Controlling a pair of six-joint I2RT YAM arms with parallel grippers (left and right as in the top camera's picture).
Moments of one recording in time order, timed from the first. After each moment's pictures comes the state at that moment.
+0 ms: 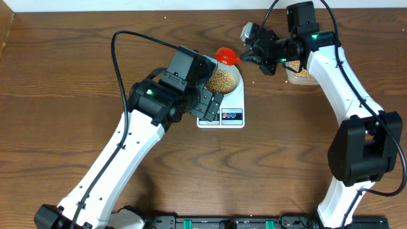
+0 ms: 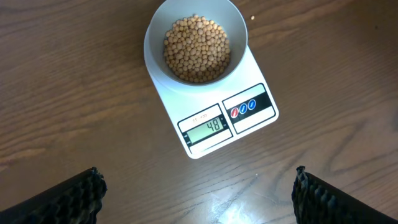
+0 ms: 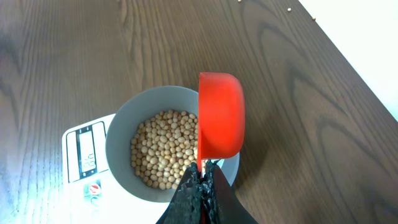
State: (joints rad) left arm -0.52 1.47 1.45 -1.00 0.02 -0.04; right arm 0.19 1.99 1.70 -0.71 -0.76 -0.88
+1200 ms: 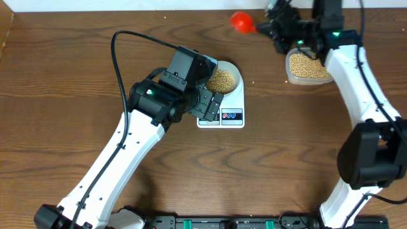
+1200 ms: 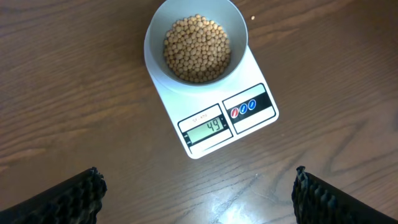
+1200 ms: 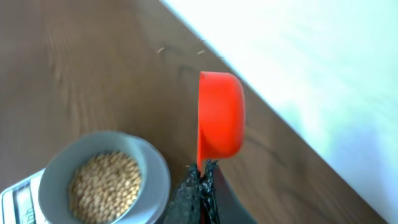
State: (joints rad) left arm -0.52 1.47 1.45 -1.00 0.02 -0.04; right arm 0.07 1.94 1.70 -0.41 -0.76 -0.55
